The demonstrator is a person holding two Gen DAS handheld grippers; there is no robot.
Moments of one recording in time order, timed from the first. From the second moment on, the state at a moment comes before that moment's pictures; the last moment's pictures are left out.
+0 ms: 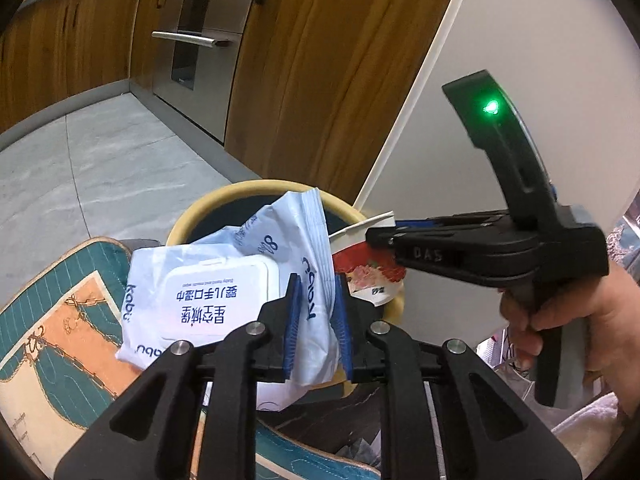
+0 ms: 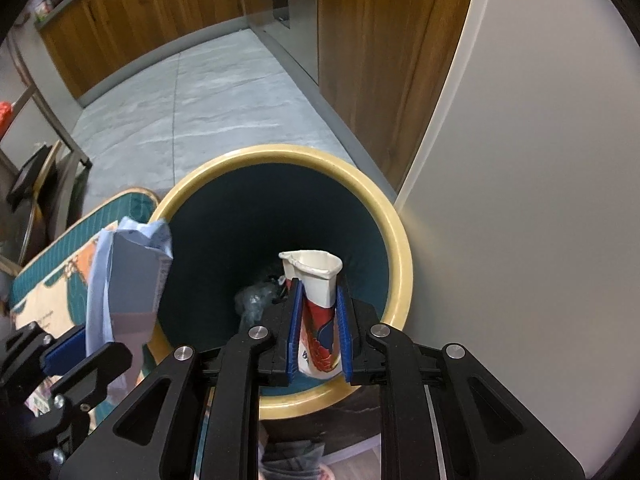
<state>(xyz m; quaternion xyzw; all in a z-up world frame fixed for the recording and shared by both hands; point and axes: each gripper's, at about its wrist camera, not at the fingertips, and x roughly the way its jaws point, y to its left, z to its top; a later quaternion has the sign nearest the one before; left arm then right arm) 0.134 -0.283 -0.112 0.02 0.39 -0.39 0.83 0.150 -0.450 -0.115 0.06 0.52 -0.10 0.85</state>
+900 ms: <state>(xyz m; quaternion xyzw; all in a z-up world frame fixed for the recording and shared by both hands) 0.122 -0.295 -0.108 0.03 0.36 -0.43 0.82 0.146 -0.467 -0.107 0.10 0.50 -0.11 0.85</state>
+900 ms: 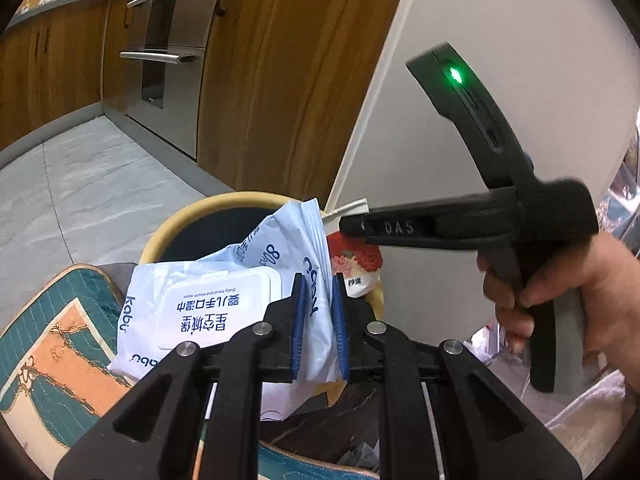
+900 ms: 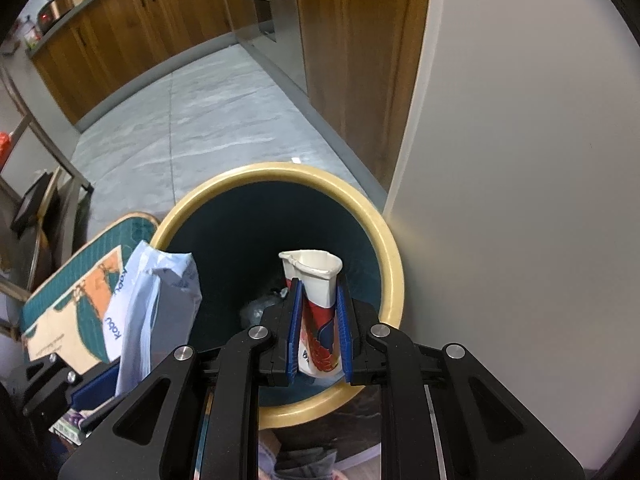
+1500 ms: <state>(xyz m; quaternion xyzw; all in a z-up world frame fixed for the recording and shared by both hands) 0.142 -0.255 -0.073 -0.20 0.34 -0.48 0.78 0.145 -0.462 -0.106 0.09 0.50 -0.10 0.86</state>
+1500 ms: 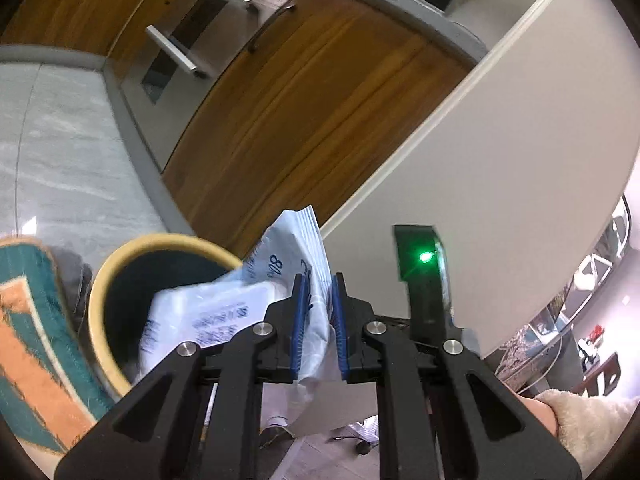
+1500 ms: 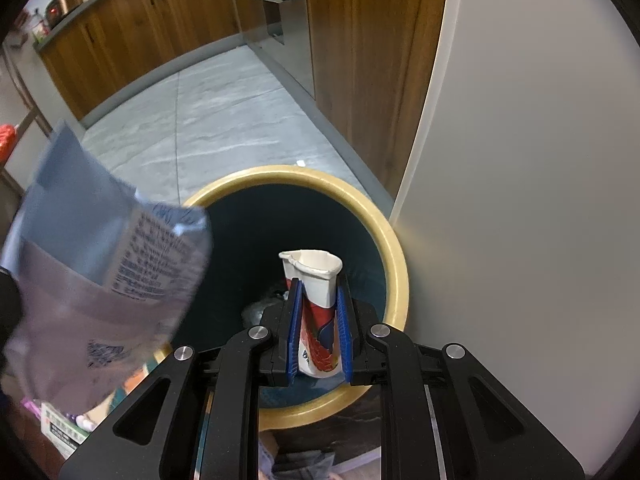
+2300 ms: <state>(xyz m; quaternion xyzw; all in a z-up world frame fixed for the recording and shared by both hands) 0.149 -0.226 -0.090 0.01 0.38 -0.33 0.86 0.148 -0.445 -0.100 0.03 0.49 -0.10 0.87</state>
